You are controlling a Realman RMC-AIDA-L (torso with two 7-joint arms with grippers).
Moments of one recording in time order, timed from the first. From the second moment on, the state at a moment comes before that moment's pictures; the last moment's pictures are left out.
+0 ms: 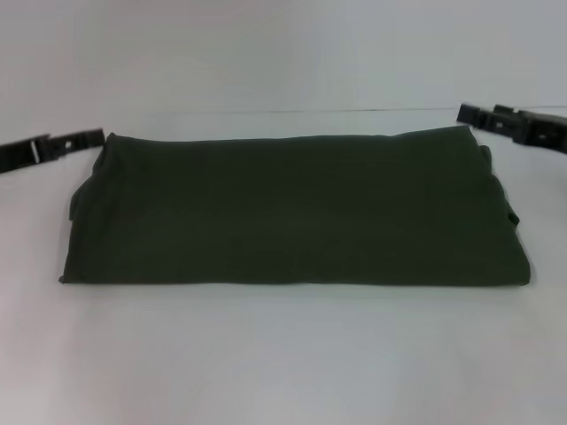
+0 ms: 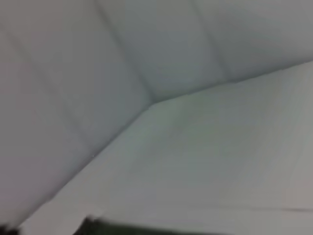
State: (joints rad) left arm -0.61 -1.93 0.49 0.62 2.10 1.22 -2.01; right arm 0.65 2.00 -0.43 -0.58 -2.00 -1.27 1.73
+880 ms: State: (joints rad) left arm -0.68 -1.83 0.51 0.61 2.59 1.48 -2.50; right arm 0.60 1.98 -0.77 -0.60 -2.05 -1.62 1.50
